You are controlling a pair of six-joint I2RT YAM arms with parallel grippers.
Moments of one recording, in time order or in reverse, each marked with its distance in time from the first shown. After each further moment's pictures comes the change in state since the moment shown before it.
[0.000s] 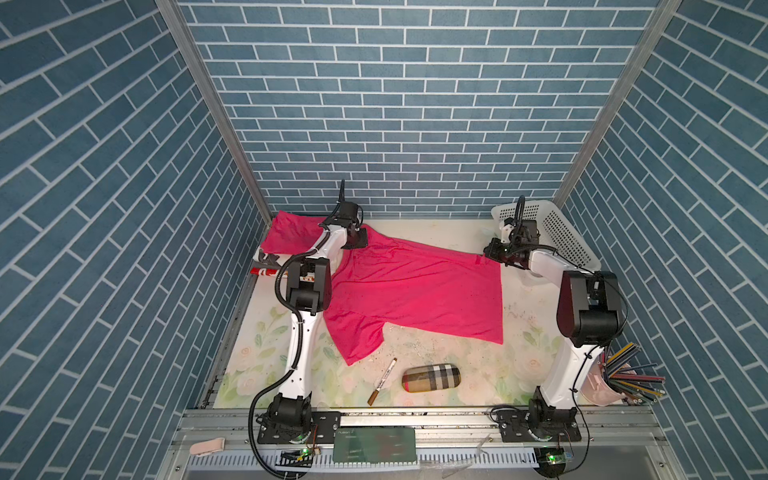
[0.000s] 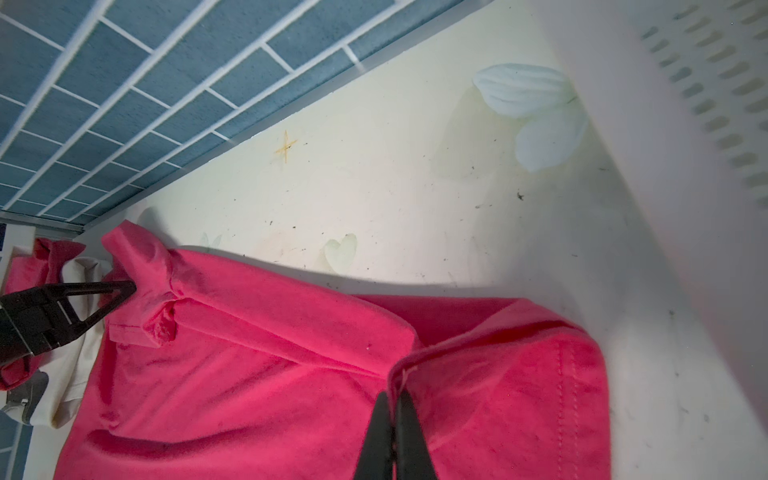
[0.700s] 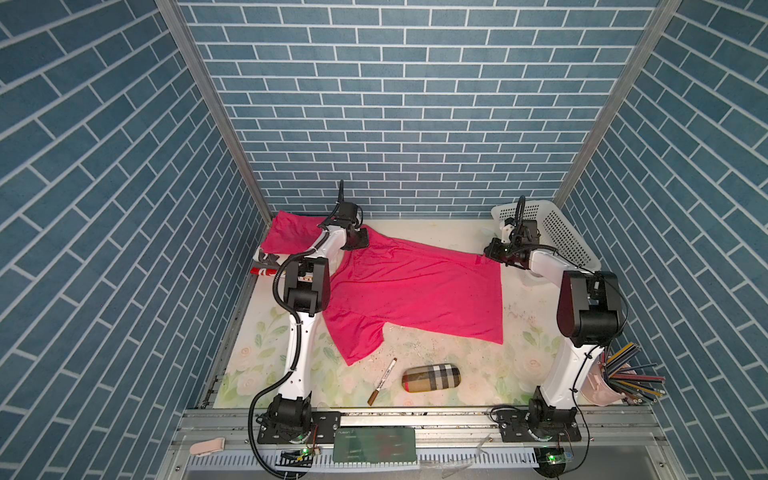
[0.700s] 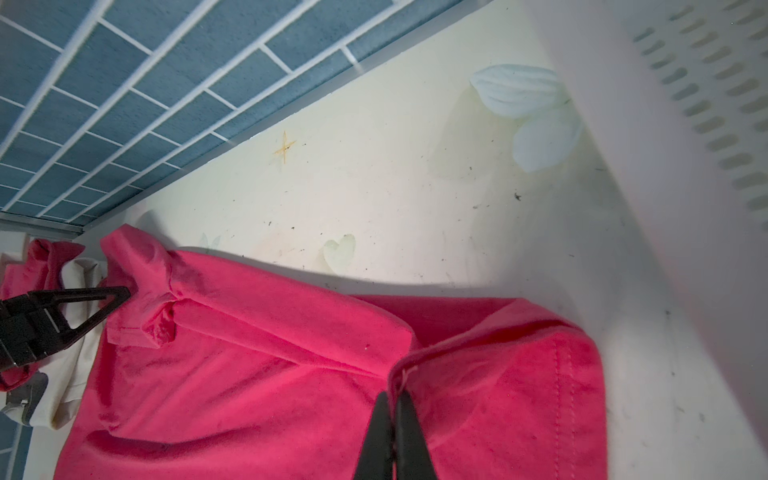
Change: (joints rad) left arm -0.001 -0.050 -0.064 0.036 0.057 -0.046; right arm 0.000 0.000 0.000 0.000 -0.002 0.000
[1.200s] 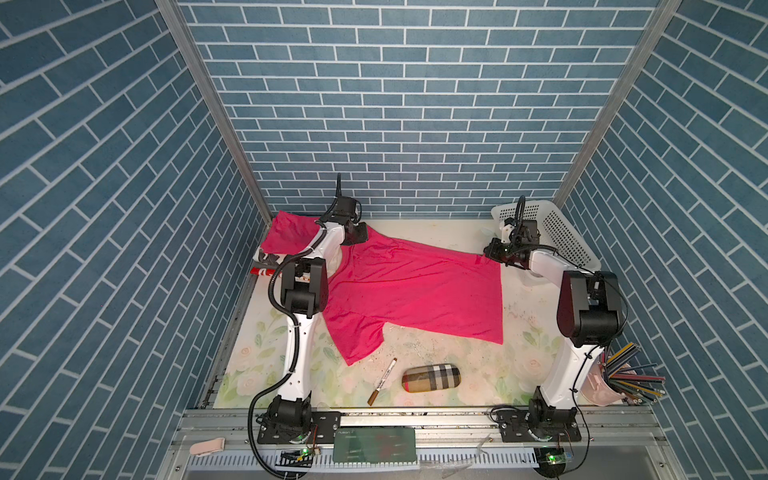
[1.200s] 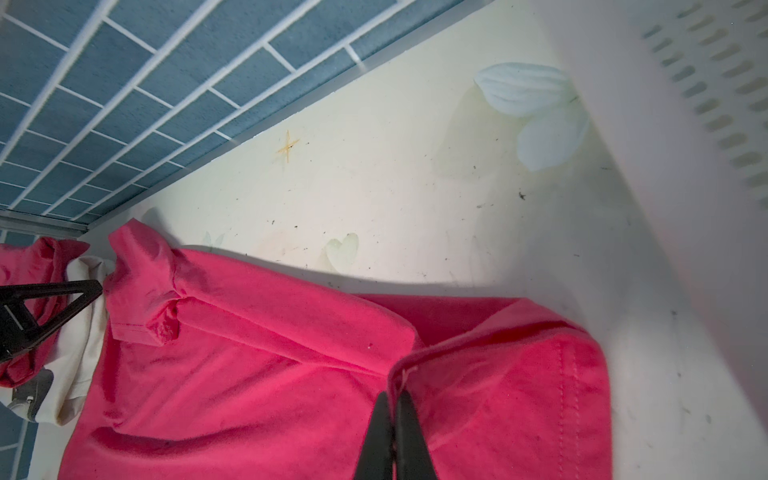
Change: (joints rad) left arm 0.000 -0.047 0.000 -0.004 -0.023 -0.011; right arm 0.000 0.000 0.000 0.000 -0.008 0.000
